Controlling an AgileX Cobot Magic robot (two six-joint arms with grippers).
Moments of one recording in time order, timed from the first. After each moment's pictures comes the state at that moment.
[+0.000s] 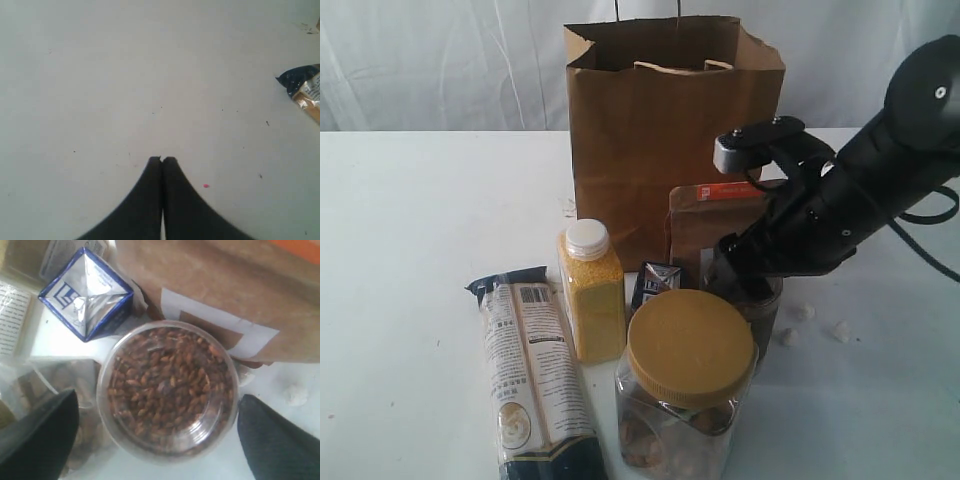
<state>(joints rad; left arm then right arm) 0.09 0.00 0.02 -0.14 0.44 0.18 0.38 1.54 -1.04 0.36 0.79 -0.44</state>
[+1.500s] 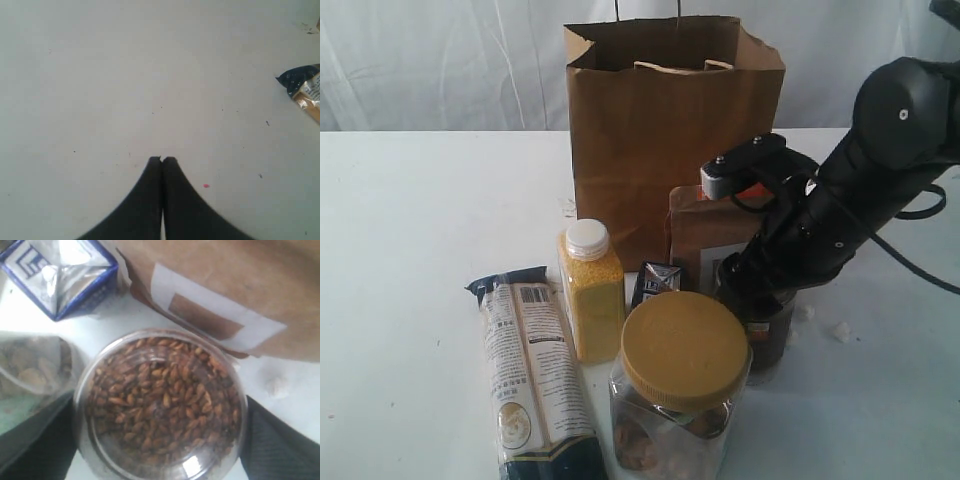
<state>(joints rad) 0.09 0.00 0.02 -0.14 0.44 0.18 0.43 1.57 -1.05 0.20 0.79 -0.38</state>
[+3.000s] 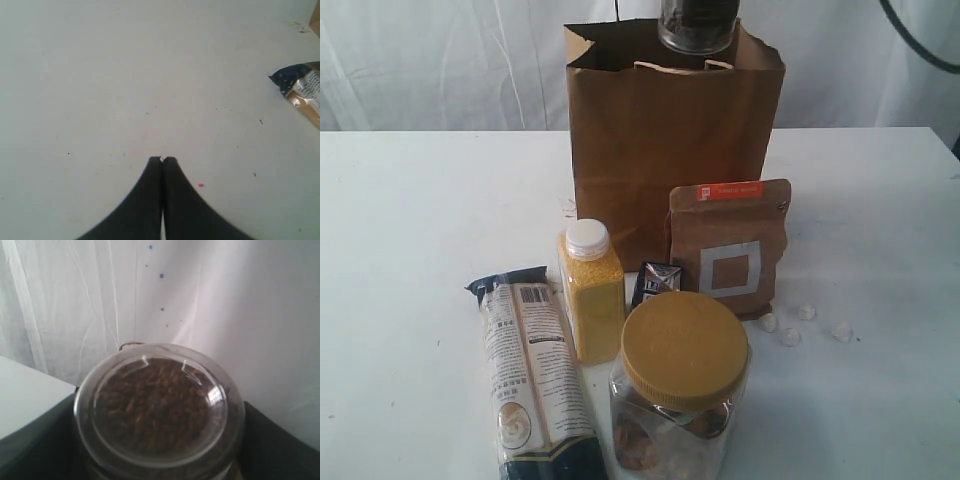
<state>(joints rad) 0.07 0.00 0.02 -0.14 0.44 0.18 0.43 1.59 -1.48 0.15 0.16 -0.17</state>
